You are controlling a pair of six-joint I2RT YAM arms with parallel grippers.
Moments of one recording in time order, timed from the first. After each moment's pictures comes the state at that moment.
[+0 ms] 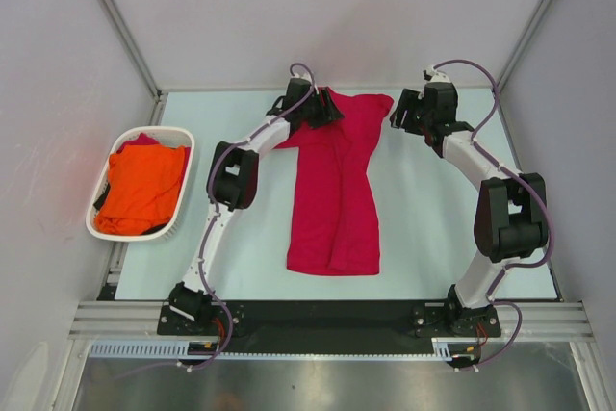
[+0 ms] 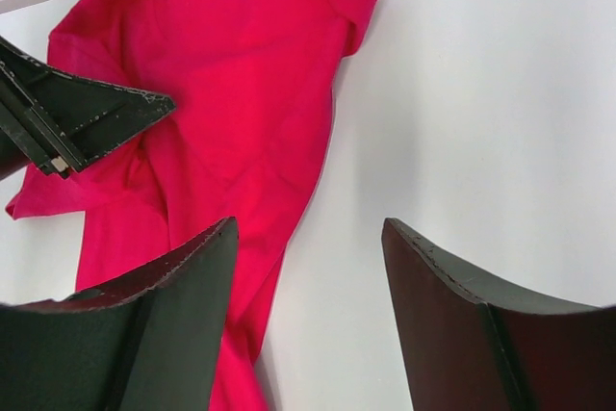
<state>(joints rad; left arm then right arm) -0.41 2.65 2.25 -0.14 0.32 -0.66 0.15 1.75 1.31 -0.08 -0.04 0.35</state>
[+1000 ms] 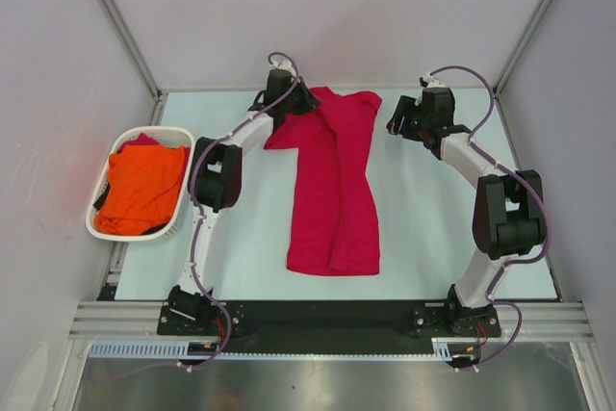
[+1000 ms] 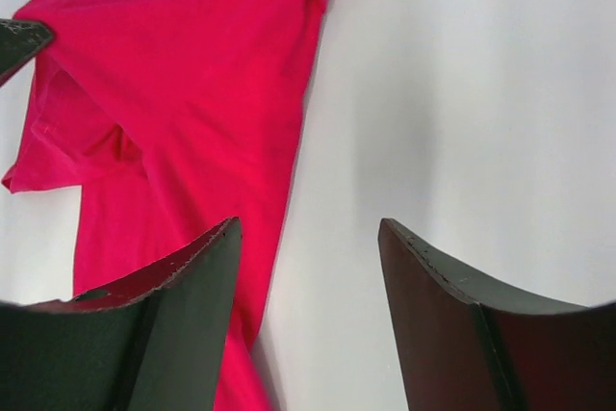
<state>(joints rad) -0.35 2.46 2.02 0.01 0.24 -0.62 0.15 1.77 1.28 -0.08 -0.10 0.37</state>
